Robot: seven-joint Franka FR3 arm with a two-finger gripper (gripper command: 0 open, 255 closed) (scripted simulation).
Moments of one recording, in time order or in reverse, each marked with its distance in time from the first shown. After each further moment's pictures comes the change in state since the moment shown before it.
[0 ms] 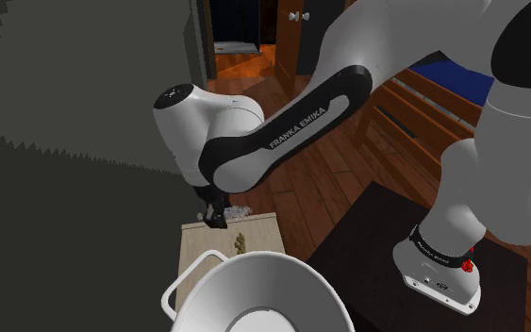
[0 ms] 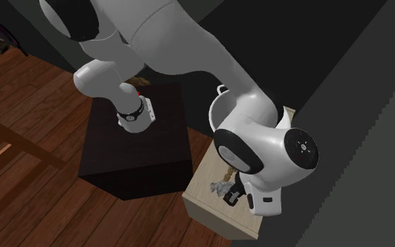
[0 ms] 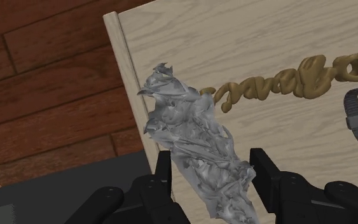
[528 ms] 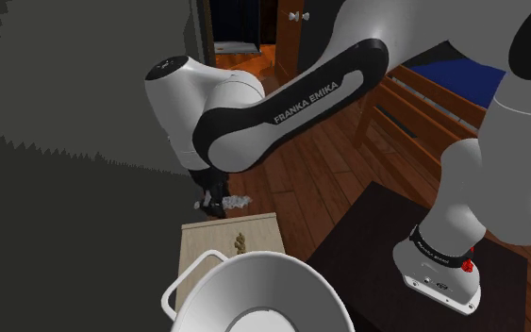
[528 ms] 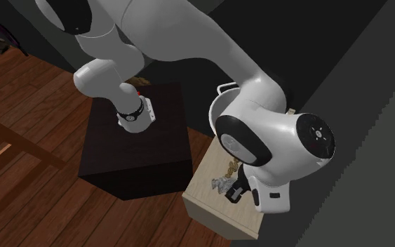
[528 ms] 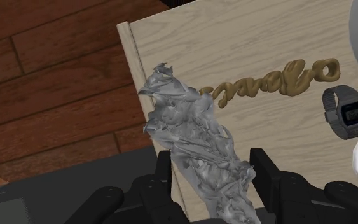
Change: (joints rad) arm -0.001 -0.050 0.002 0.046 0.009 -0.095 -0.011
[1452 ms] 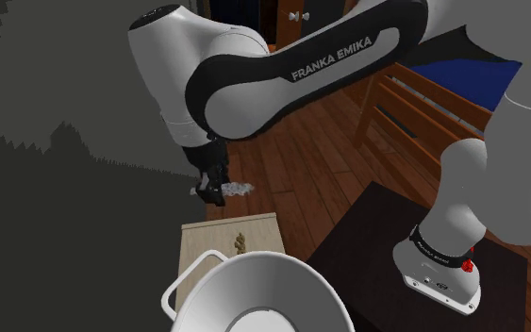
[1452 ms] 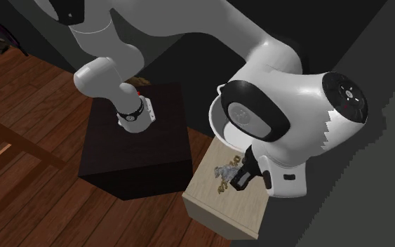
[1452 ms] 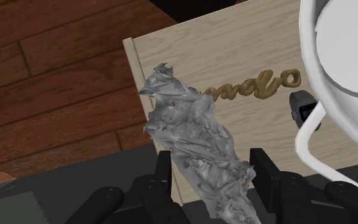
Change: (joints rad) arm 0.015 -0.072 0.014 0.072 0.013 -0.146 0.012
